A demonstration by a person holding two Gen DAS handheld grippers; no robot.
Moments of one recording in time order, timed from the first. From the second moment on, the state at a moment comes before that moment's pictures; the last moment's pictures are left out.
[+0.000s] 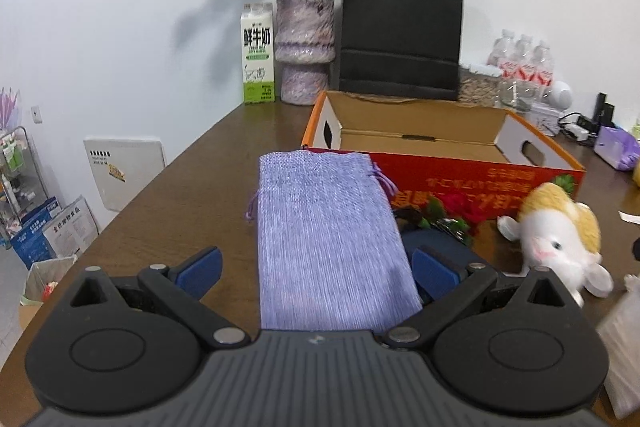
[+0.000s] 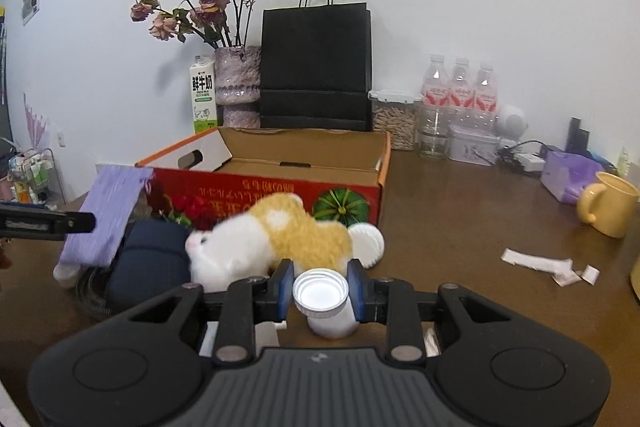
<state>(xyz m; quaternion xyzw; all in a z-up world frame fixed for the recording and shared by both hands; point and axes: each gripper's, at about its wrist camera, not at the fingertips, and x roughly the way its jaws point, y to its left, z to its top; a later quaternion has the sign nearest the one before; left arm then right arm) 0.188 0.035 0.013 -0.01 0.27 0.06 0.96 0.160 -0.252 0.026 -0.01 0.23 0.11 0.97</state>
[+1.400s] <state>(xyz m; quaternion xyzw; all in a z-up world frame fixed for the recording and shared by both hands) 0.283 0.022 0.119 -0.02 0.20 -0.07 0.98 0.272 -0.217 0.103 -0.03 0.18 0.15 0.97</state>
